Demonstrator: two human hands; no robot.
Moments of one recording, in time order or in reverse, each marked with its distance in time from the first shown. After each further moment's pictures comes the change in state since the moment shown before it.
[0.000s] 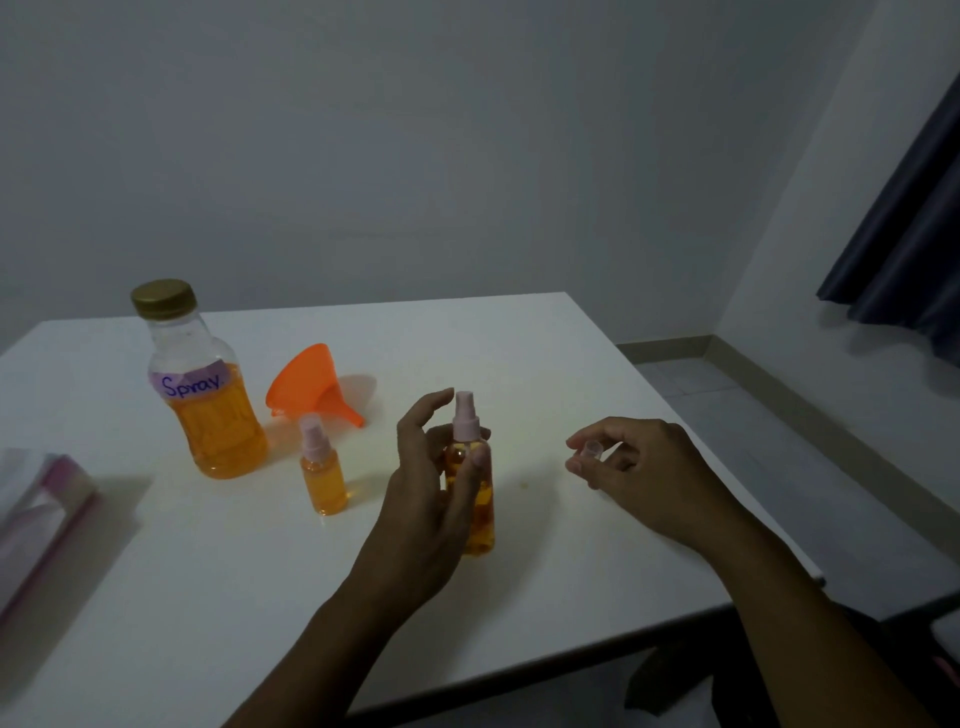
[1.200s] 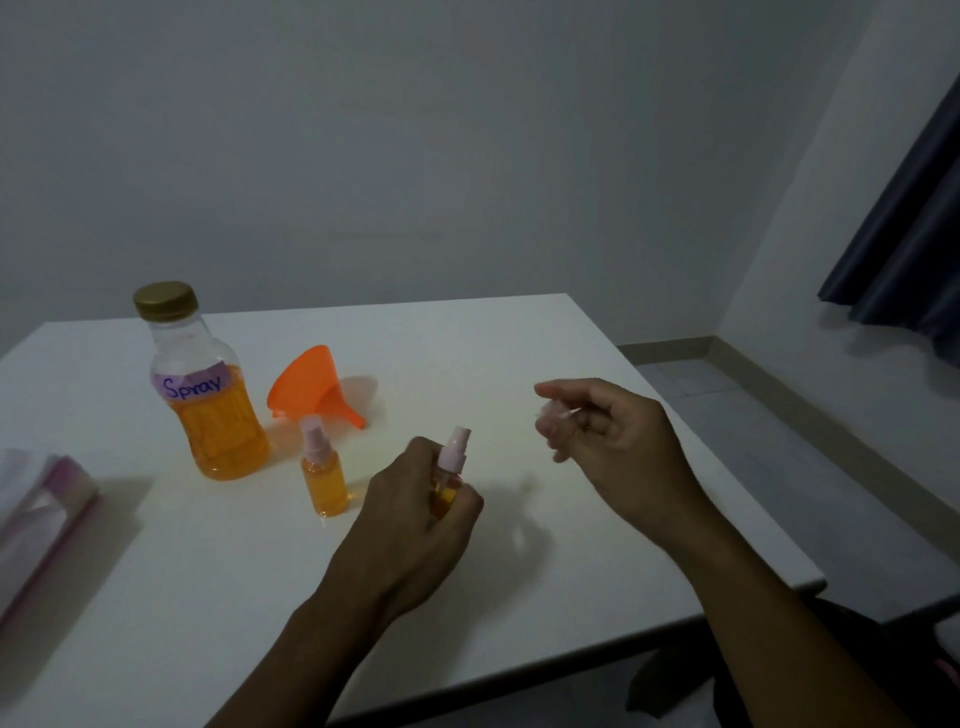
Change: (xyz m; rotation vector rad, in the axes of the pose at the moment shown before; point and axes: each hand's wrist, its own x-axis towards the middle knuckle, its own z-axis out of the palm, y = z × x) left_hand -0.006 0.000 -0.017 0.364 -0.039 -0.067; right_hand -0.002 -0.049 0.017 0.353 0.111 -0.112
